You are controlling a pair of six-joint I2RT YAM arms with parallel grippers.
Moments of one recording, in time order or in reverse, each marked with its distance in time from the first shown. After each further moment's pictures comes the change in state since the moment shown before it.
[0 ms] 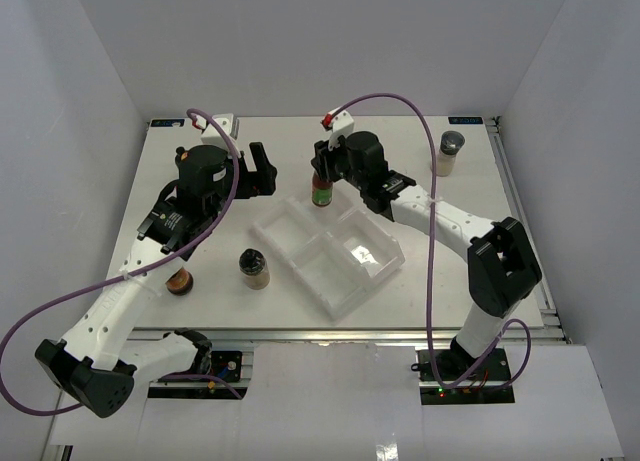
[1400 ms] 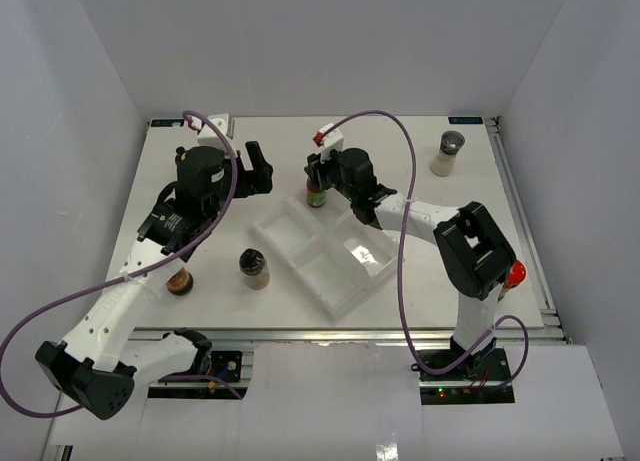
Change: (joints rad) left arm 0.013 -0.013 -0.025 0.033 -0.027 0.000; right arm 0.000 0.168 -0.084 0.324 -0.020 -0.069
